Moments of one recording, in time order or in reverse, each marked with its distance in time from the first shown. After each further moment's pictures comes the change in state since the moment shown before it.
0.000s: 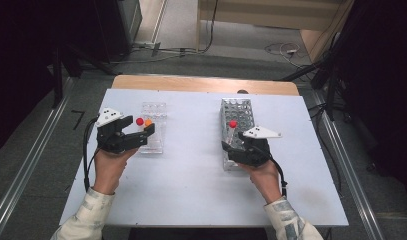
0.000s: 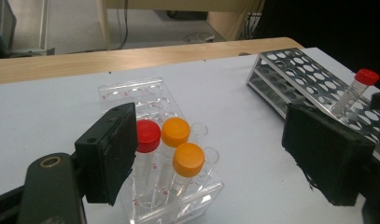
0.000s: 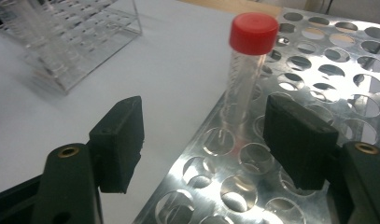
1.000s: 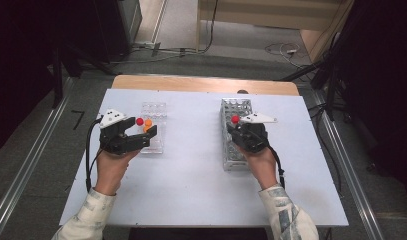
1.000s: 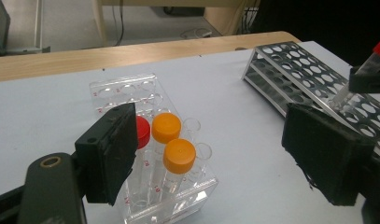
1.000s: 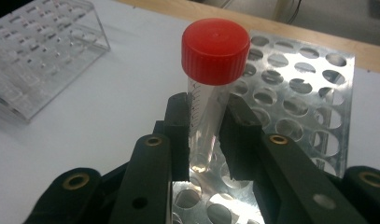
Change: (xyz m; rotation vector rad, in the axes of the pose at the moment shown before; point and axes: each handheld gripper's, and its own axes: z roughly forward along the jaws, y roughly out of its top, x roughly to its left) left arm -0.004 -0.002 0.003 0.012 -0.007 0.013; right arm -0.004 0.033 0.009 0.019 -0.097 0.015
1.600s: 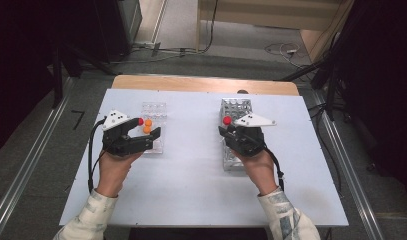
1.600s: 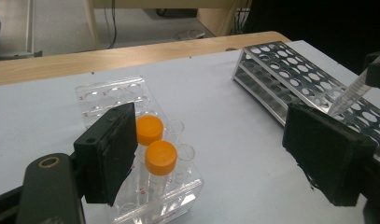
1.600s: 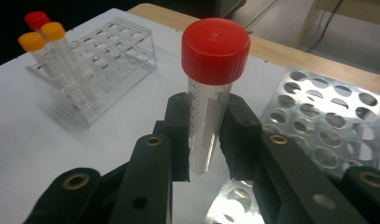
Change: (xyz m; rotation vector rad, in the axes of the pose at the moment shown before) left arm -0.011 0.000 -0.001 -0.004 -0.030 0.019; right arm 0.030 0.012 -0.025 -0.052 0.096 -0.070
